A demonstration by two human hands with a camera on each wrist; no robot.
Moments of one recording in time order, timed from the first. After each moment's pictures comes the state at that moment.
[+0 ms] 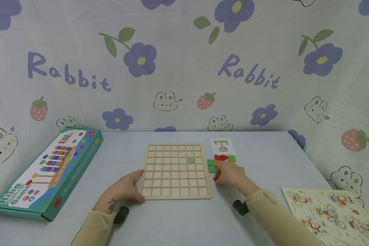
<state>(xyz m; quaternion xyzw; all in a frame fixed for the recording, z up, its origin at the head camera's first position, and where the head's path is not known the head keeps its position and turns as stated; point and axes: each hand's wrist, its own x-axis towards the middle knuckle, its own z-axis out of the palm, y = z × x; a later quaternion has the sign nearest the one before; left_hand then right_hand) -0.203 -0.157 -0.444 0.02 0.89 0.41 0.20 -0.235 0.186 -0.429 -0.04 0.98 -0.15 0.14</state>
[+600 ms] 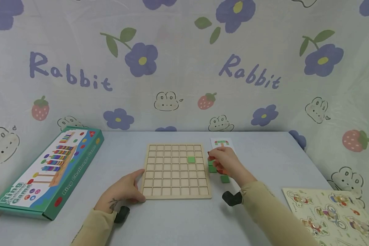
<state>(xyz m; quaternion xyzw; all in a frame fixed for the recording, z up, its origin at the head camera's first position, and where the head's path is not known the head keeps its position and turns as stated) -0.203 -0.158 -0.445 0.02 0.89 0.42 0.20 -0.254 0.176 -0.407 0.10 0.78 -0.61 0.13</state>
